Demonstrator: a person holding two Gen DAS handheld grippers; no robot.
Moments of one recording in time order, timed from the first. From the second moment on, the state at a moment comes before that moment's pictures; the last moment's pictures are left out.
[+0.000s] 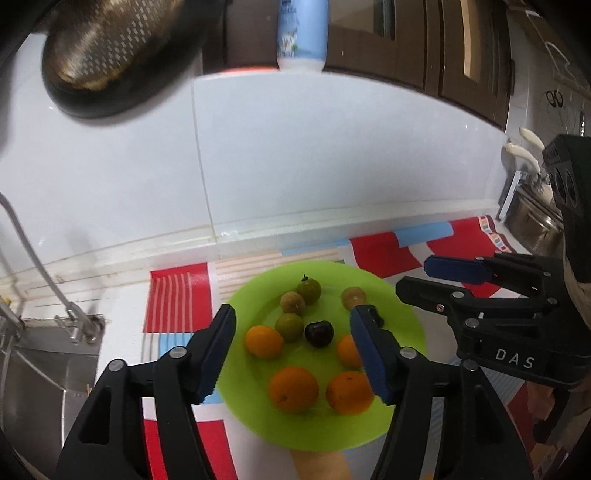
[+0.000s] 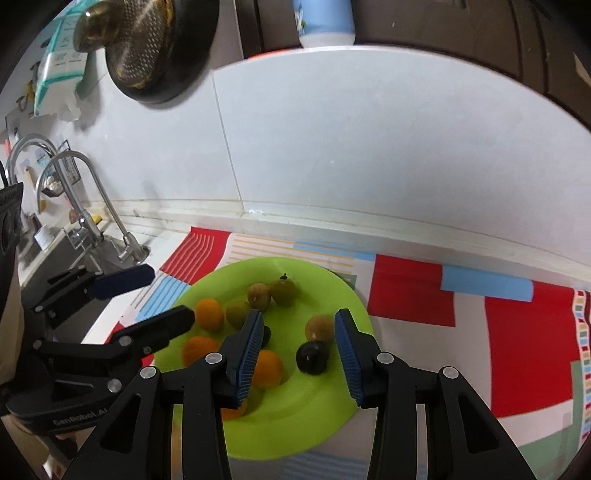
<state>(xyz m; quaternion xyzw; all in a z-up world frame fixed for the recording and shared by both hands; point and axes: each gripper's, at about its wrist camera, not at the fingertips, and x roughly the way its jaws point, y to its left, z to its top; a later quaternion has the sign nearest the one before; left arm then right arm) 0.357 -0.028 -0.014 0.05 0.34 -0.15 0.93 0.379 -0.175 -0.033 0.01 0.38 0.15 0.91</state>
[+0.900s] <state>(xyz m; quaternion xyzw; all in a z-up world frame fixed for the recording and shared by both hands) 0.187 -0.018 0.055 0.05 0.25 -0.07 0.96 0.209 -0.192 0.043 0.04 0.31 0.09 0.95</state>
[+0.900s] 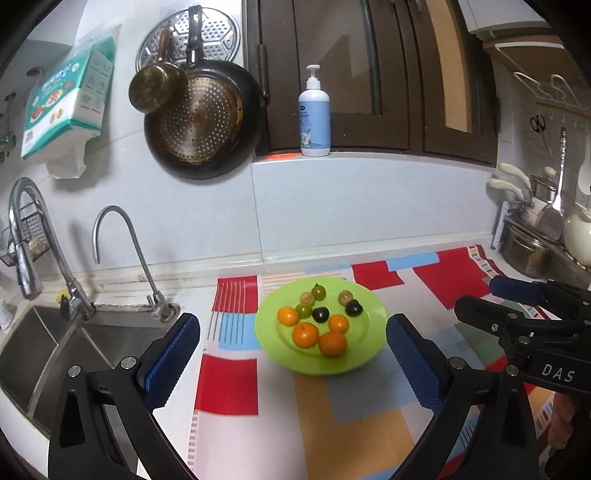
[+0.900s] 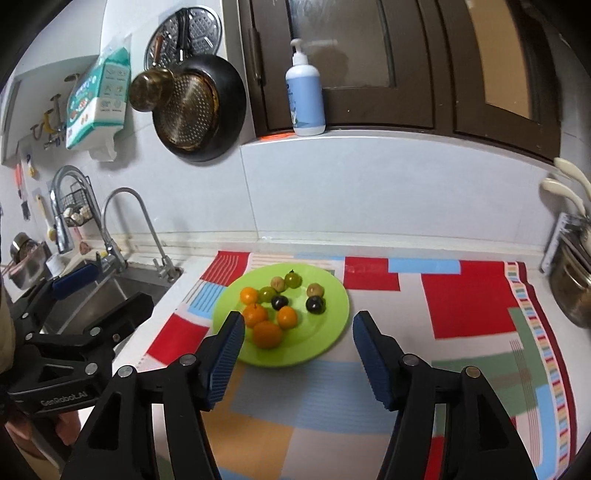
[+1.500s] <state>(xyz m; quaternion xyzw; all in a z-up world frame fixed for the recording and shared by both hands) 0.111 -0.008 0.059 0.05 0.25 -0.06 0.97 0.120 -0.189 0.046 0.04 0.31 0.07 0.95</state>
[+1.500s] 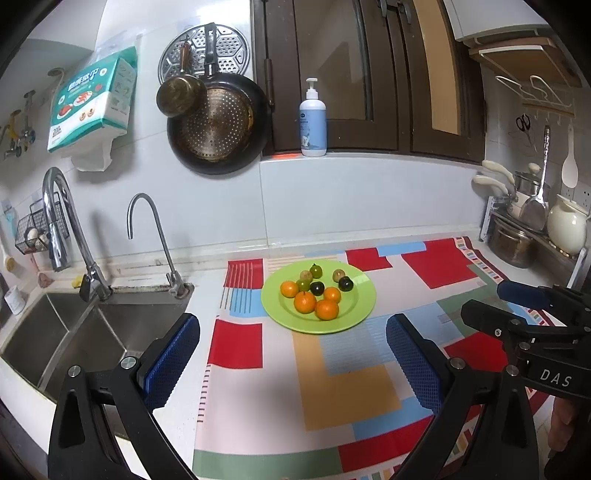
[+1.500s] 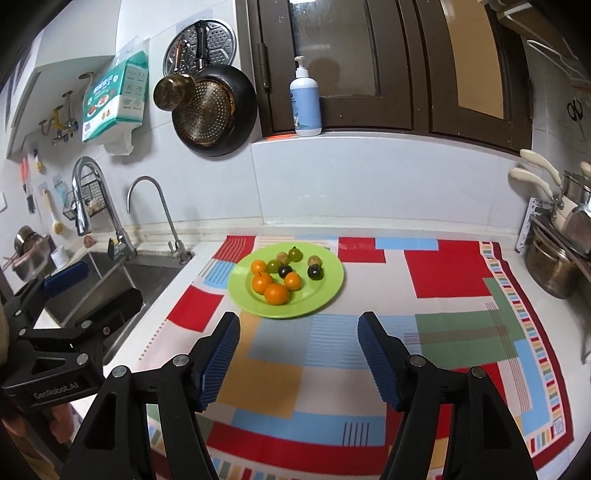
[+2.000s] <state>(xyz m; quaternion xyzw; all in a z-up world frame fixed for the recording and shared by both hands) 0.084 -0.008 0.061 0.06 0.24 -0.05 0.97 0.095 -0.189 0.047 0.03 0.30 0.07 0.95</state>
